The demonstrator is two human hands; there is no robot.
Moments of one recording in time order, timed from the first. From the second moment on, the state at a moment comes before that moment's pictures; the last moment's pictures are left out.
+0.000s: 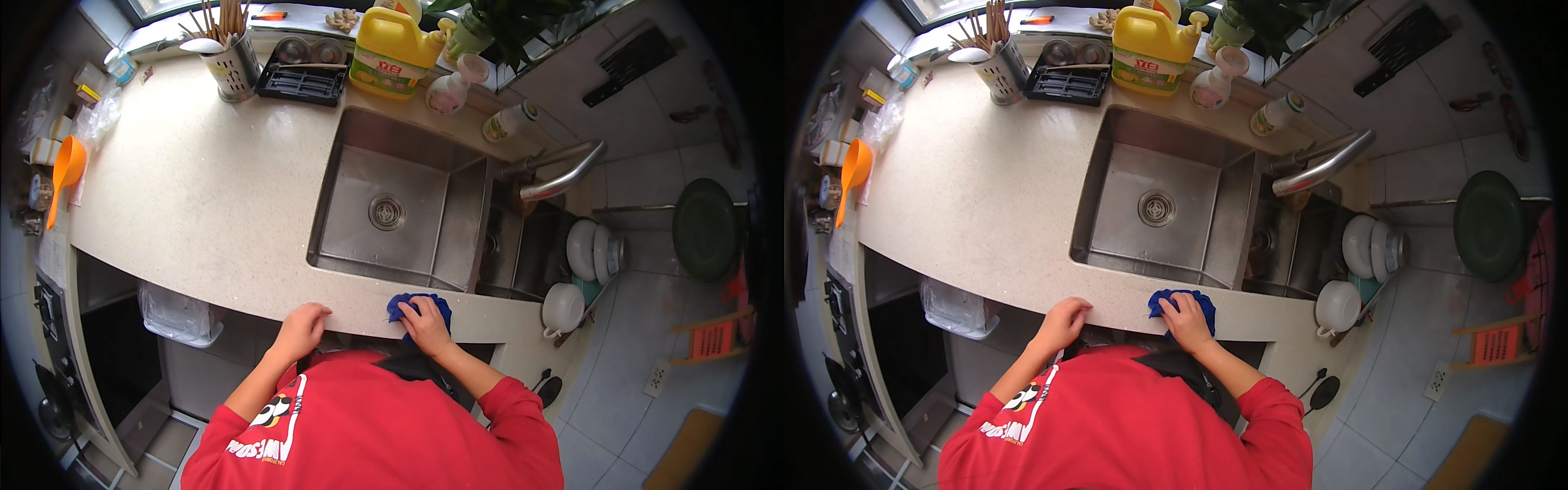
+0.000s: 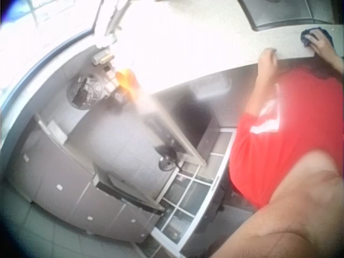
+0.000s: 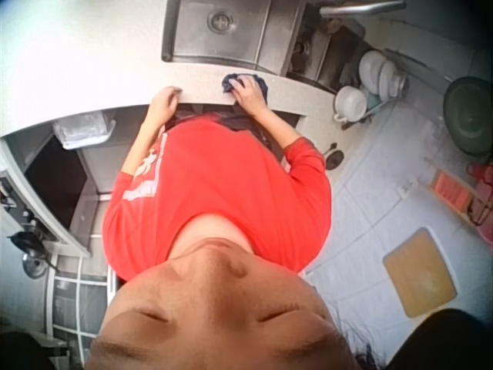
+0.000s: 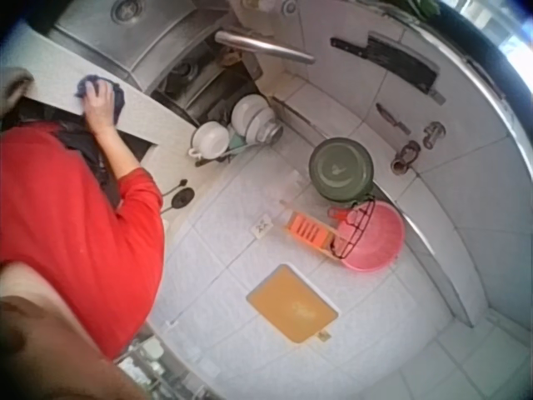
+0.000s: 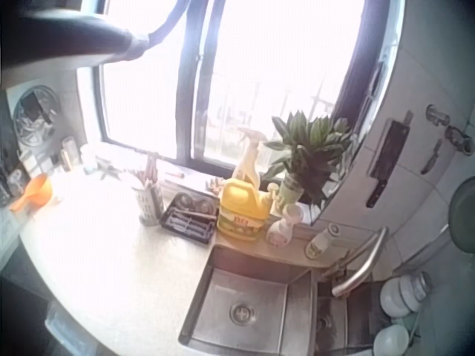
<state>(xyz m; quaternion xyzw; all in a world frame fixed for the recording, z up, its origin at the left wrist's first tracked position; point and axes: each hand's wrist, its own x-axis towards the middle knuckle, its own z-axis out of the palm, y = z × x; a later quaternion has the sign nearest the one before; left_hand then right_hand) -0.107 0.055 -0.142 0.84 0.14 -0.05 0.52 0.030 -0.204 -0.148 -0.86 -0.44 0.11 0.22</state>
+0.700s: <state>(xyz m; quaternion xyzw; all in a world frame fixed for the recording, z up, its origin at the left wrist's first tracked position) -0.121 0.086 -0.118 0.84 0.23 -0.06 0.49 0.031 -0.133 -0.167 -0.83 -0.47 0.08 0.28</state>
